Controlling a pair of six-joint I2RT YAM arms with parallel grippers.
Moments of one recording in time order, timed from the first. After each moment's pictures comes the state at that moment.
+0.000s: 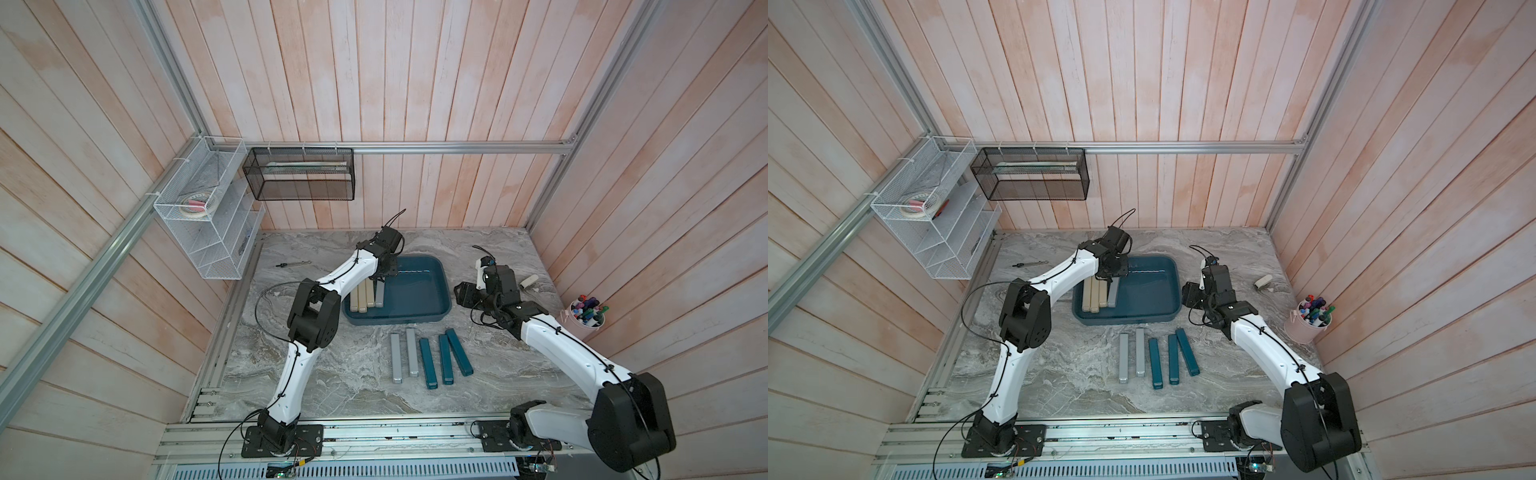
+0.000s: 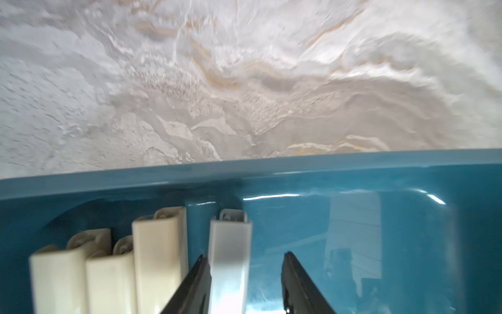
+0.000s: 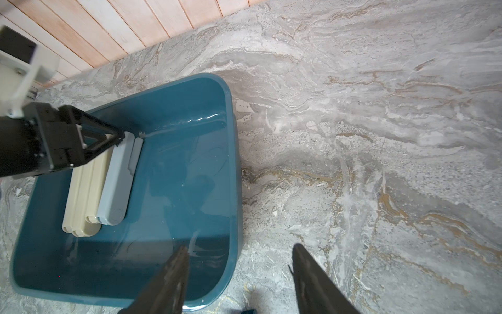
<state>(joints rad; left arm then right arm) -0.55 2.30 2.03 -0.78 -0.15 -0.50 0.32 1.25 0.81 -0.26 -0.01 0.44</state>
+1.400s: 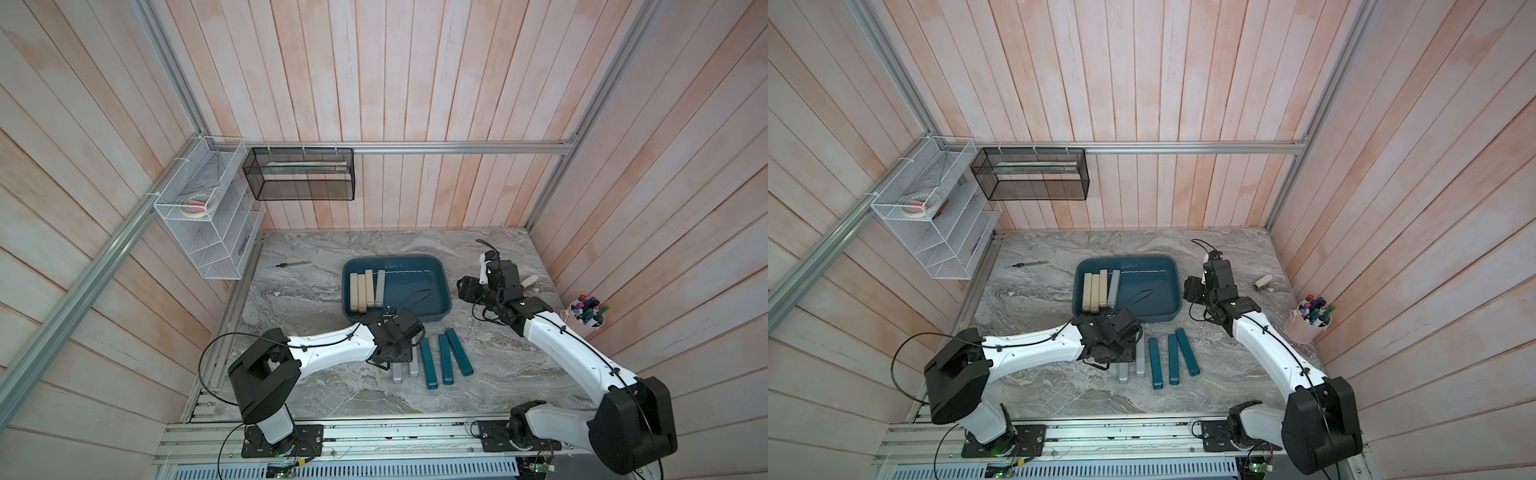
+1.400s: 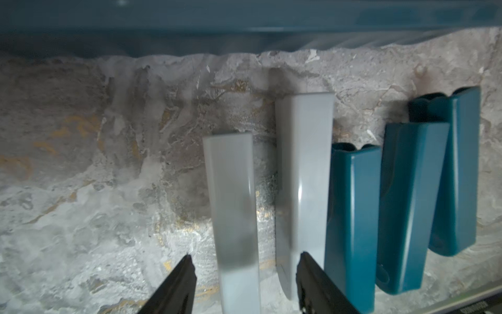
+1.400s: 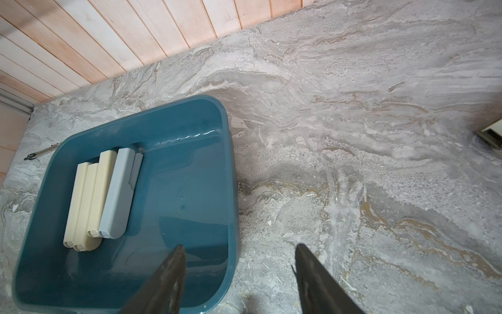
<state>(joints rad) -1.01 1.68 1.10 -0.63 -0.08 -0.95 0.32 1.24 0.87 -0.30 0.04 0.44</state>
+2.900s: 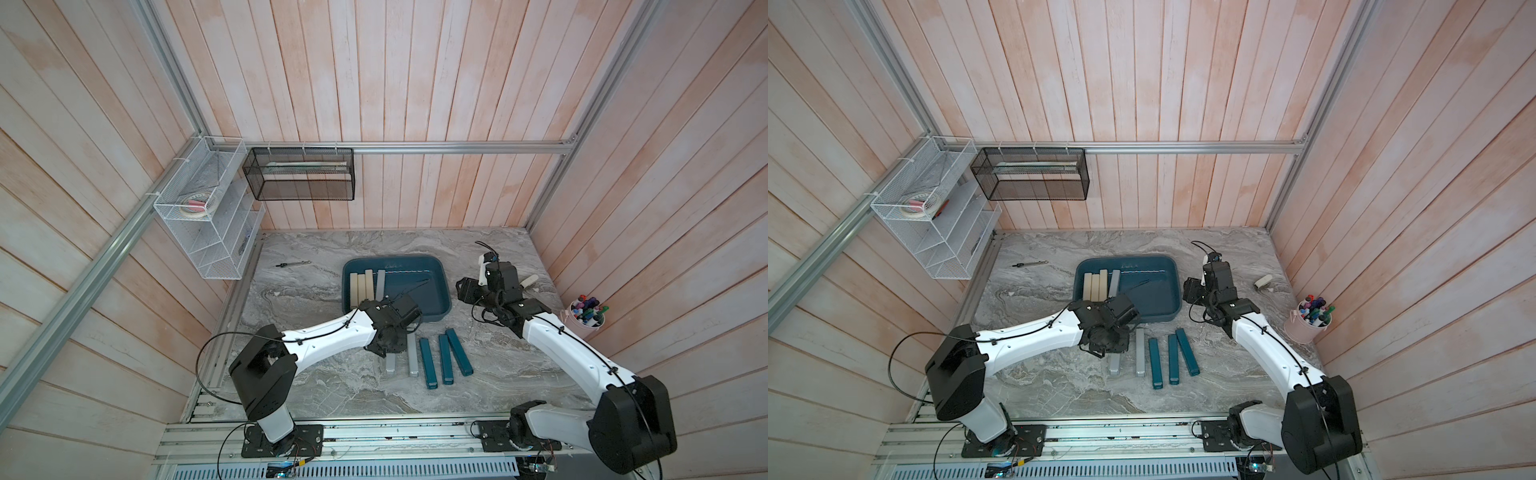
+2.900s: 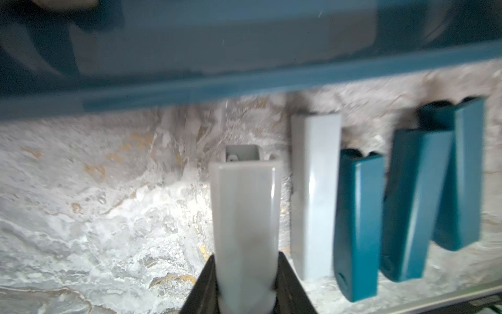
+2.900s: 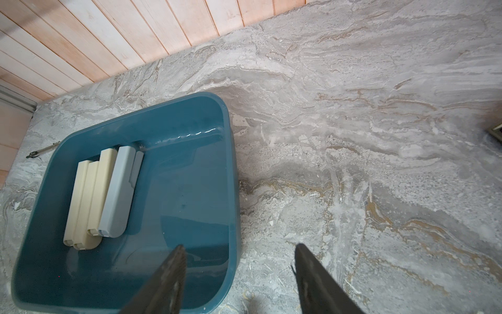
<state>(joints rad) -0.93 1.68 1.29 -0.87 -0.07 -0.84 0.32 1.25 0.85 -0.28 0.02 0.44</state>
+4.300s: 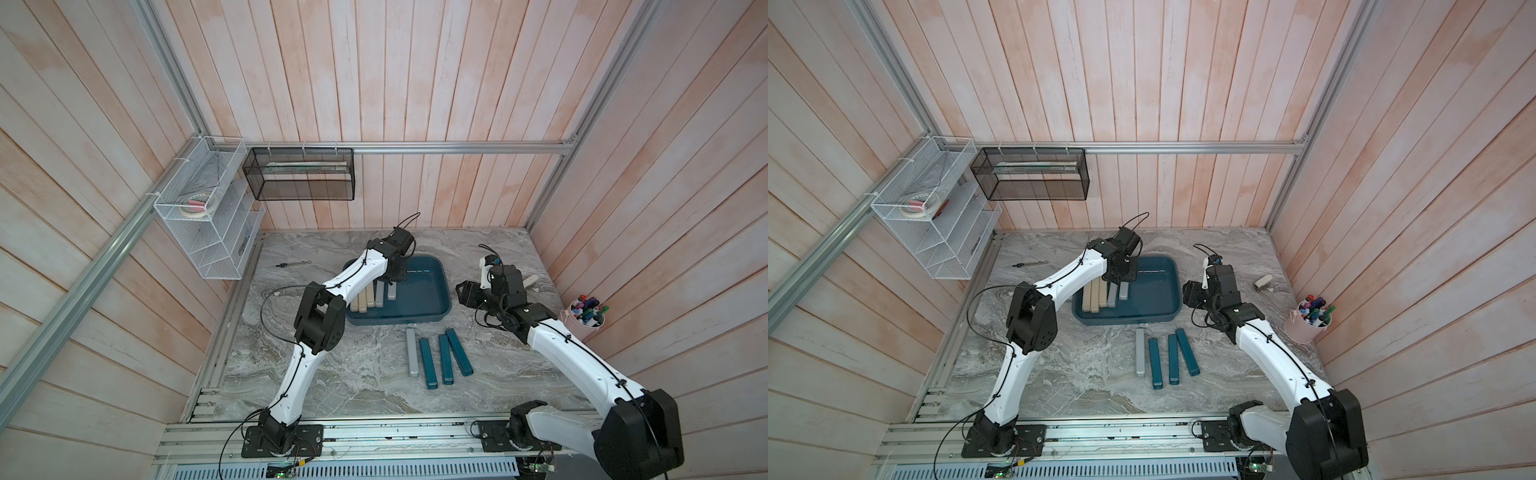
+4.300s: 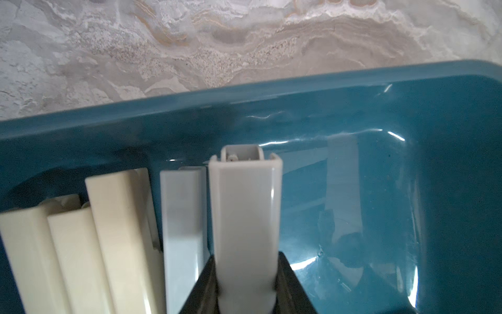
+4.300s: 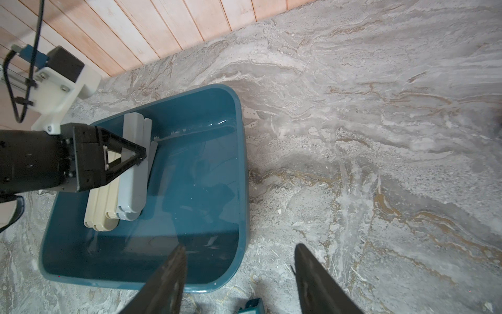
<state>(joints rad) -0.60 2.35 2.15 -0.93 -0.11 -0.48 0.32 1.19 0.82 -0.30 -0.03 0.44</state>
